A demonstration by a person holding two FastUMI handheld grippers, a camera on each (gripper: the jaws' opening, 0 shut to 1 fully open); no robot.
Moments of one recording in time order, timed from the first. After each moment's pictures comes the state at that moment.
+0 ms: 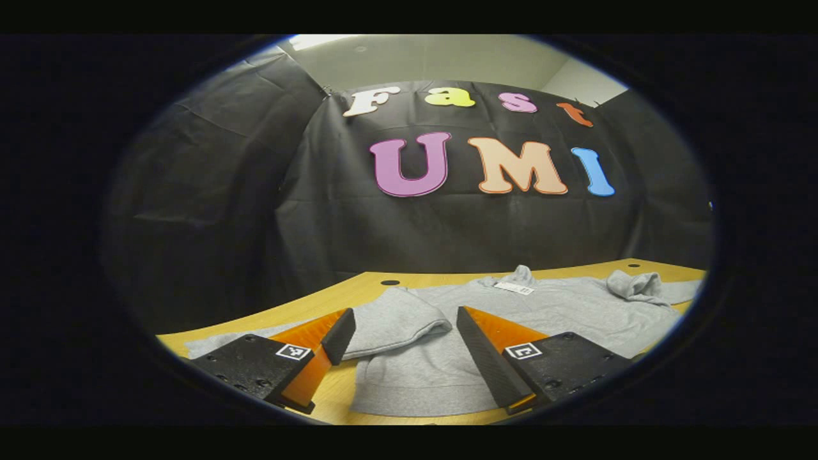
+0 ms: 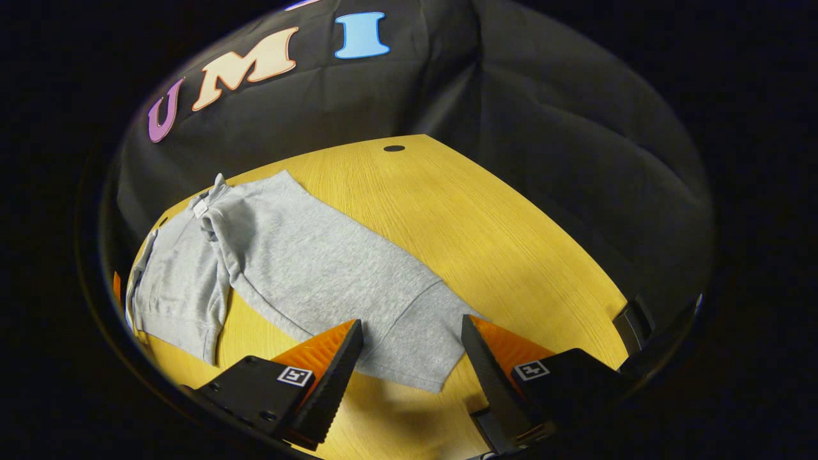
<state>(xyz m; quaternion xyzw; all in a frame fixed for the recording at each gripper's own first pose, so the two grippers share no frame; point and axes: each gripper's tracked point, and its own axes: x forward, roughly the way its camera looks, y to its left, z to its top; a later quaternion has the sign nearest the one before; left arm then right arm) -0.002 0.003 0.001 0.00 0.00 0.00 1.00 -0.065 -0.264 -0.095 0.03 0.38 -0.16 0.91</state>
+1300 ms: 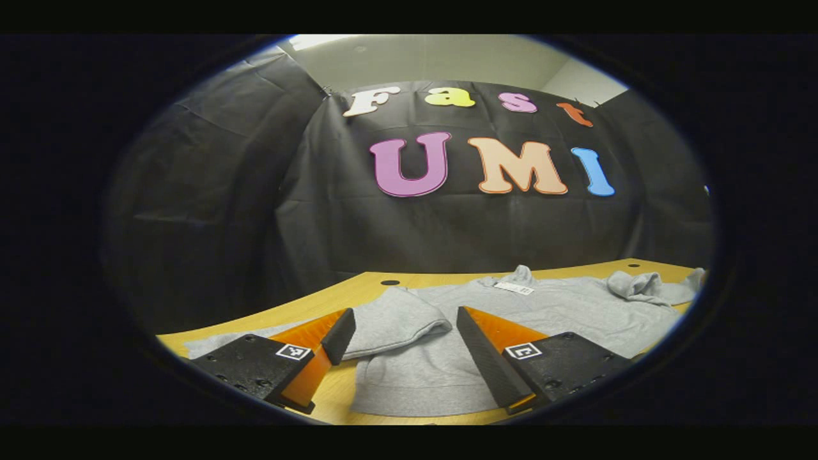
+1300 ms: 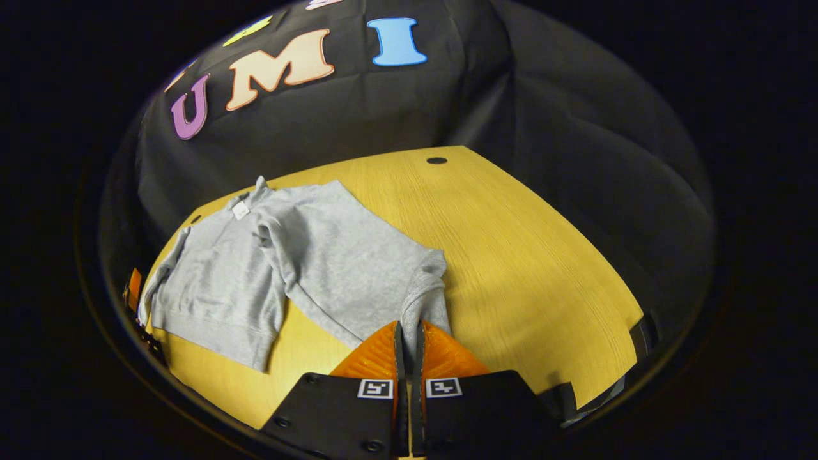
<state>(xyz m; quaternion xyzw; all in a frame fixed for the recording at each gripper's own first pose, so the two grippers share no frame) -0.001 0.003 0.001 0.00 0.00 0.00 1.00 -0.036 -0.196 -0.052 0.04 0.34 -0.08 0.94</state>
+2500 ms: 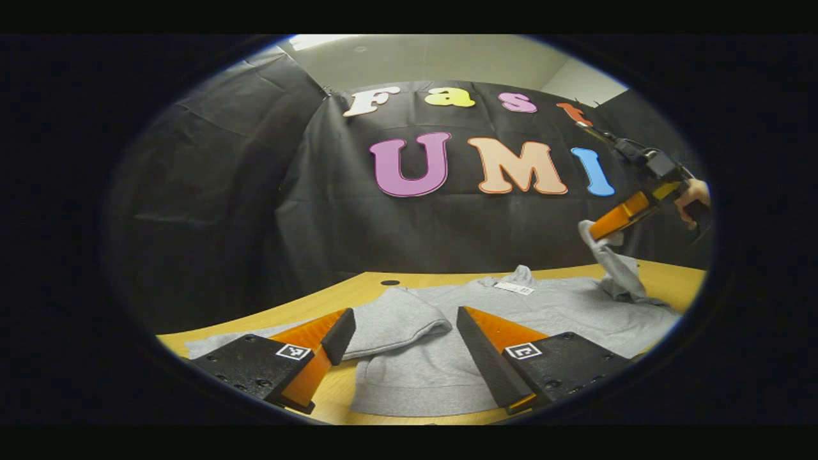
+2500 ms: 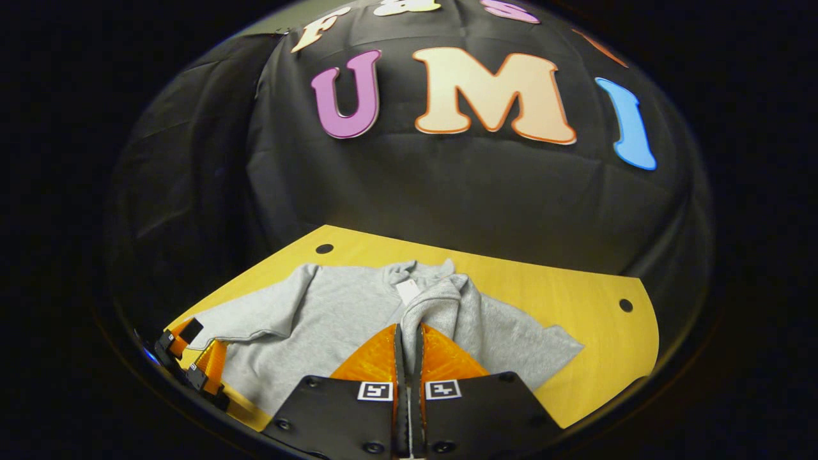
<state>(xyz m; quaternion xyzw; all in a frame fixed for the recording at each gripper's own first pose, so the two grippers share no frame) -0.001 0.003 0.002 0.00 0.00 0.00 1.00 0.156 0.166 0.045 -0.06 0.26 0.21 0.94</state>
